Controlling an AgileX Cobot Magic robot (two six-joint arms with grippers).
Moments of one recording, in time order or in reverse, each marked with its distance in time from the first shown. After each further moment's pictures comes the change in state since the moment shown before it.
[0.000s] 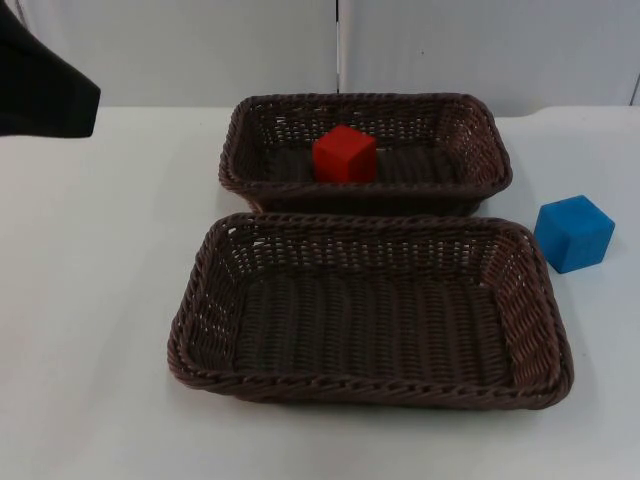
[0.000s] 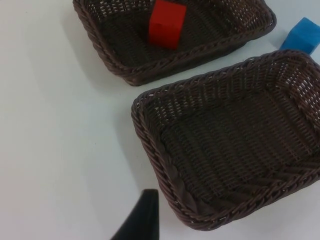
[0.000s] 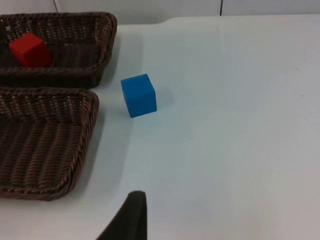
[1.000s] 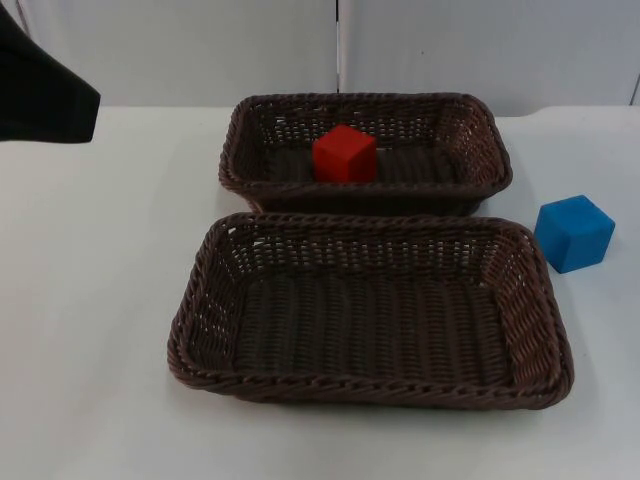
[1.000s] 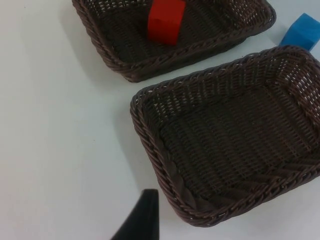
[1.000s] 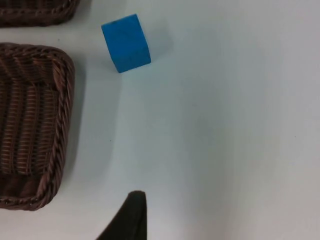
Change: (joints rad) right arm 0.000 0.928 -0.386 0.001 -0.067 -0.017; left arm 0.000 0.000 0.000 0.000 0.009 0.000
